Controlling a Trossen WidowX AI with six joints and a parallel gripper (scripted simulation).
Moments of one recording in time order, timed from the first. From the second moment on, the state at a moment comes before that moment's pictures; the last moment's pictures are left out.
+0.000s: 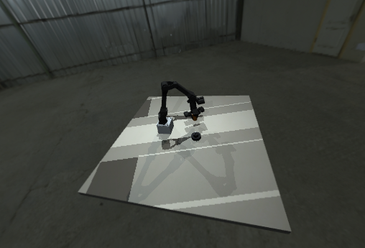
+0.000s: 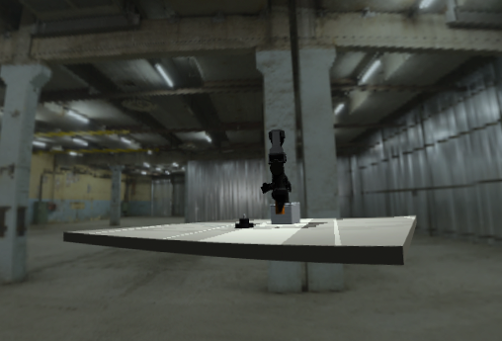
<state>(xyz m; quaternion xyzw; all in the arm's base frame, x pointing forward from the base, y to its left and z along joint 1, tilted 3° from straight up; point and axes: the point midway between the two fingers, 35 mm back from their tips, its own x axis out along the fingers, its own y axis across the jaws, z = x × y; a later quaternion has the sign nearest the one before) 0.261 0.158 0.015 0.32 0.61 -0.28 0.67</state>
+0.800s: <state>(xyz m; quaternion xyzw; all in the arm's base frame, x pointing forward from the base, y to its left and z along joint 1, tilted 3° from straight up) 0.265 0.161 -0.043 0.31 0.62 -0.29 0.66</state>
